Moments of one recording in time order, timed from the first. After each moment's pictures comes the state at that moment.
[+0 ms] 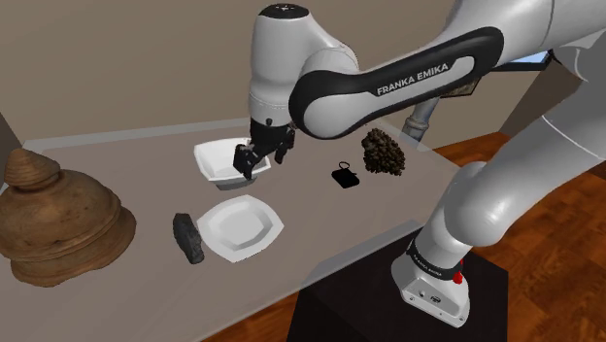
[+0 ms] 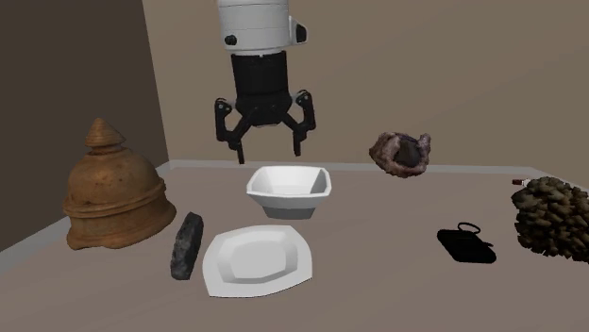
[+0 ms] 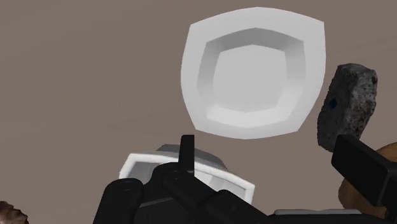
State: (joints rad) arm 0.03 -0.28 0.51 -2.33 -0.06 2.18 0.68
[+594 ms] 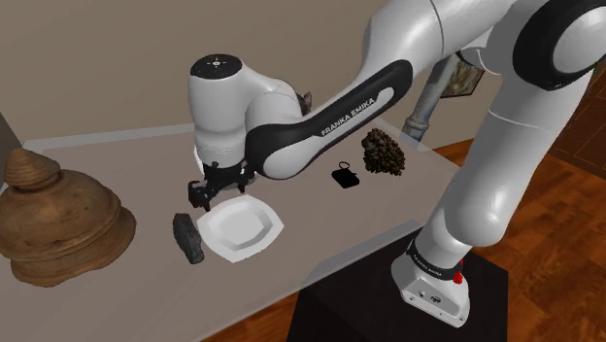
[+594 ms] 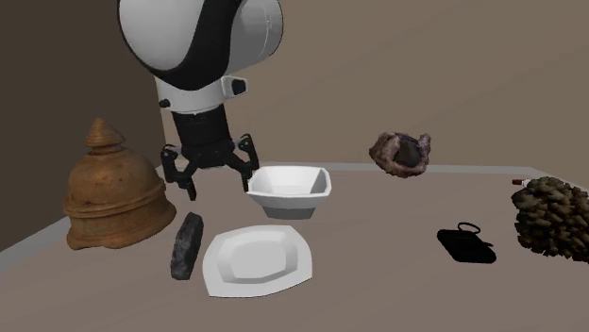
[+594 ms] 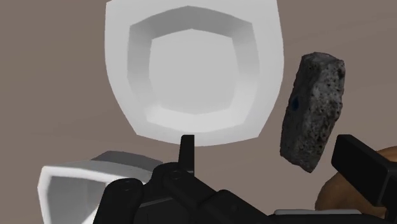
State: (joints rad) arm 0.04 0.11 0.63 -2.13 -0.36 2.26 1.02
